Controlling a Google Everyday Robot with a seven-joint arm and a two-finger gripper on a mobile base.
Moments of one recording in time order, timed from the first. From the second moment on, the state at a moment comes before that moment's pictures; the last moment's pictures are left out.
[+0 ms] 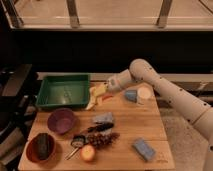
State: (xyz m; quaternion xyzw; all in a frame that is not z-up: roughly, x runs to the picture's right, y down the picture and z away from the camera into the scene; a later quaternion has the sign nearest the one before) arm -0.042 0.032 0.726 -0.50 -0.20 0.57 0.63
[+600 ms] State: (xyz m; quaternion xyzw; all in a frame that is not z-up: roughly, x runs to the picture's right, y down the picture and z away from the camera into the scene) arm -0.055 0.044 0.713 -0.52 -0.21 0.55 0.62
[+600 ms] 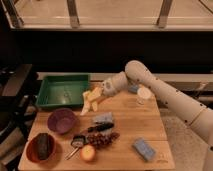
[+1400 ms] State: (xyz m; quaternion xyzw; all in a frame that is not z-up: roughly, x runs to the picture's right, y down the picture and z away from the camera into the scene) arm -0.165 0.050 0.721 -0.49 -0.23 0.52 0.66
